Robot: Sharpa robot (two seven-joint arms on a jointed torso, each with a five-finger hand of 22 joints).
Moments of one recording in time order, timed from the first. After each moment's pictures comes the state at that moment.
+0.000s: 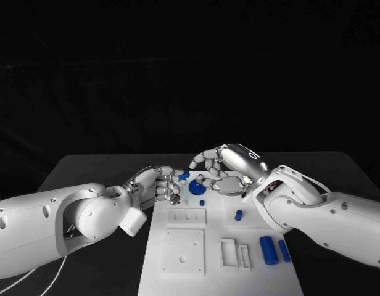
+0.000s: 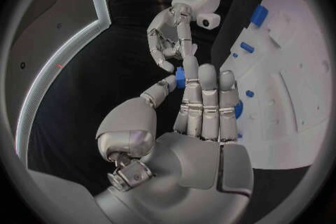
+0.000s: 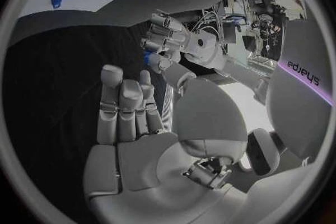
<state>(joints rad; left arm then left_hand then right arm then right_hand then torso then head) 1.41 -0.89 -0.20 1.62 0.13 -0.04 0.13 0.75 0.12 0.65 -0.26 0.28 1.01 0.10 0.41 0.85 1.33 -0.04 0.51 0.47 1.14 -0.11 1.06 0.62 0.06 0.88 -0.12 0.95 1.22 1.27 -0.72 0.02 1.56 -1.46 -0.62 0.24 1.14 -0.16 0.62 -0.28 0.24 0.96 0.12 0.29 0.45 1.04 0.01 1.20 1.03 1.31 -0.10 1.17 1.03 0.22 1.29 -0.03 0.71 1.31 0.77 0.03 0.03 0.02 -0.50</state>
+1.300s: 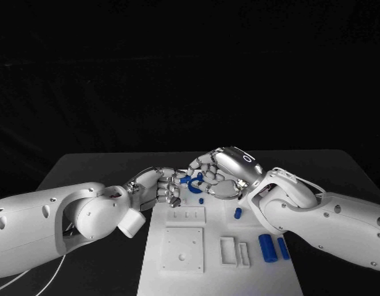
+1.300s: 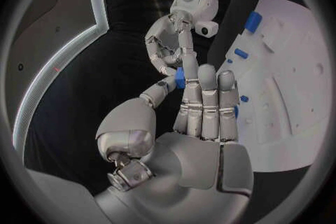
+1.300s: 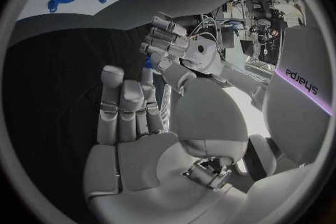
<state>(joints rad) 1.41 -0.89 -0.20 1.62 0.10 0.00 0.10 0.73 0.12 0.66 -0.27 0.32 1.02 0.10 0.39 0.87 1.35 -0.04 0.51 0.47 1.14 -0.11 1.07 0.62 0.06 0.88 -0.12 0.96 1.22 1.26 -0.70 0.01 1.56 -1.51 -0.63 0.23 1.14 -0.16 0.64 -0.28 0.05 1.05 0.09 0.33 0.46 1.07 -0.02 1.20 1.03 1.32 -0.13 1.18 1.05 0.23 1.30 -0.03 0.73 1.31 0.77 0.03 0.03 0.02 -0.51</state>
